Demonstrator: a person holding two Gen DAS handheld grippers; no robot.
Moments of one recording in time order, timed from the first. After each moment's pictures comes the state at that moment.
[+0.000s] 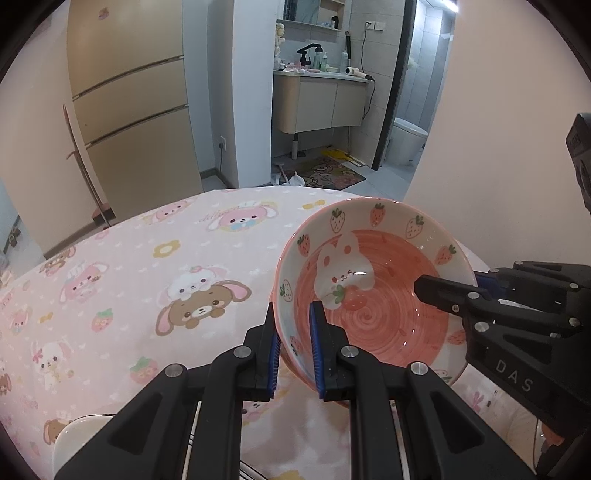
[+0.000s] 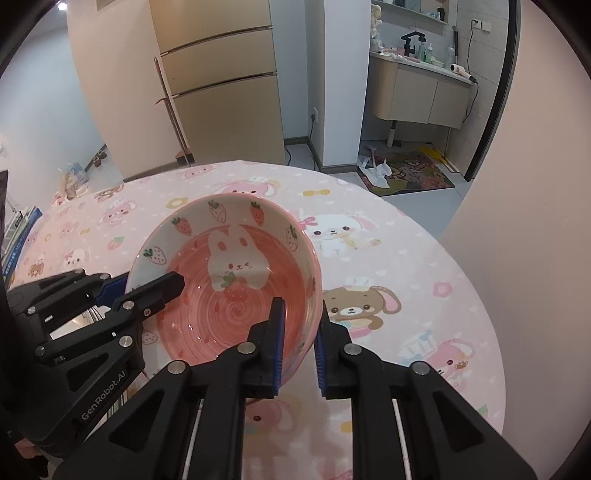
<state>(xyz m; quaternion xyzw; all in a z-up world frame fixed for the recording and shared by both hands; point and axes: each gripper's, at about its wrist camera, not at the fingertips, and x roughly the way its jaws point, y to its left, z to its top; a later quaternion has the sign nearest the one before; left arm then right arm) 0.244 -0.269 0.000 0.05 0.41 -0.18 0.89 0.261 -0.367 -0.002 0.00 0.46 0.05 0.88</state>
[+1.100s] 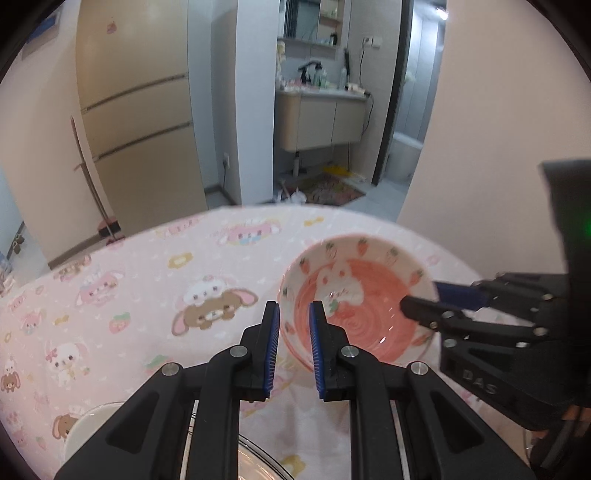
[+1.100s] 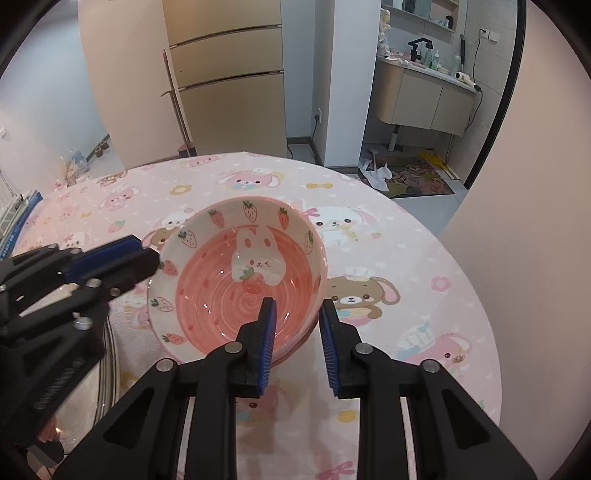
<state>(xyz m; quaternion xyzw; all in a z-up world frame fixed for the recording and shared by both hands) 0.218 -0.255 0.026 0.04 0.37 -0.19 0.91 0.249 -0.363 0.000 -0.01 0.46 0.05 0.89</state>
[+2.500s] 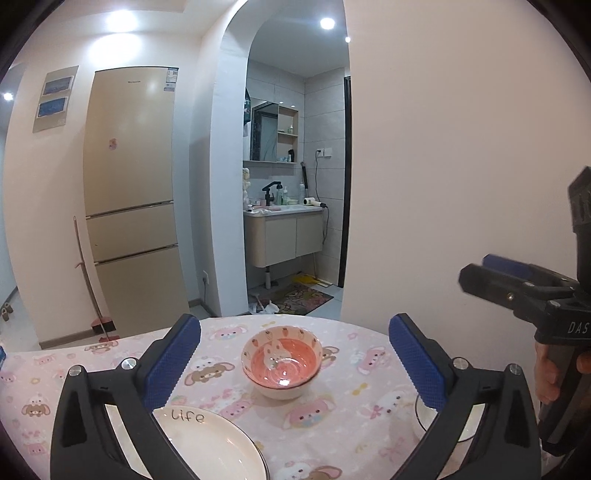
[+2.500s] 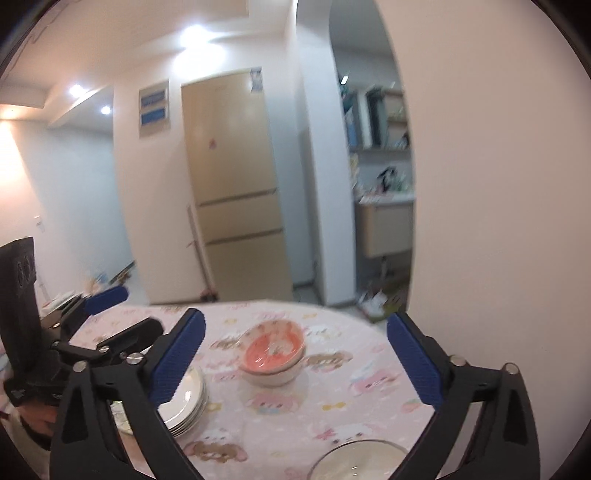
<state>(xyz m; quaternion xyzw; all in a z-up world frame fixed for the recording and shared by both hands) 0.042 -0.225 0.132 0.03 0.15 -0.25 0.96 0.037 -0.404 0.125 0.05 0.14 0.03 0.99</state>
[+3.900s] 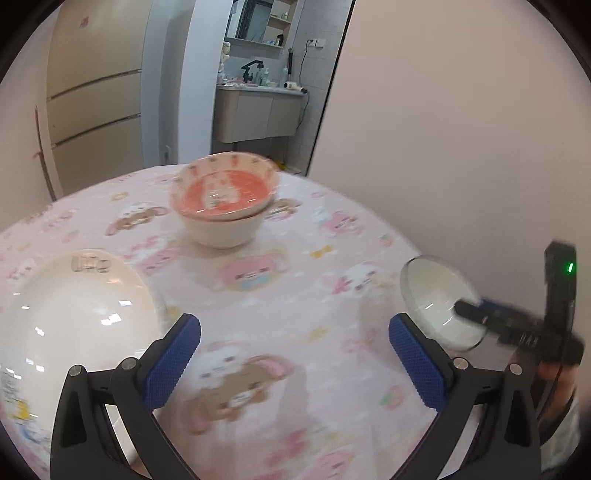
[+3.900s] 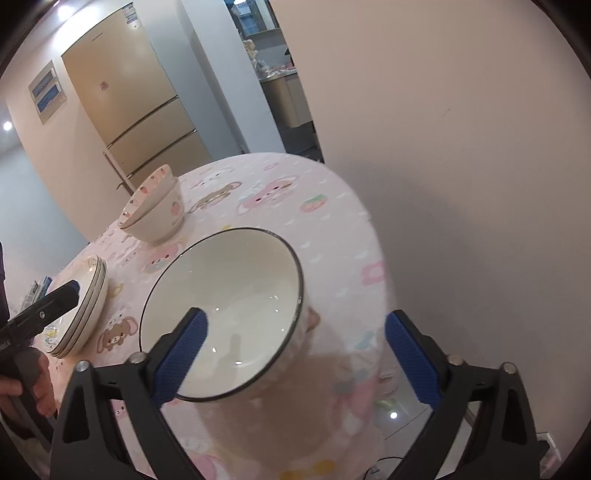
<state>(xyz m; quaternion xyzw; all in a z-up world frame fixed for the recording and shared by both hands) 0.060 -0.257 0.010 0.02 0.38 -0.29 0.88 0.007 -0.507 -0.038 0.19 0.39 -0.05 0.90</state>
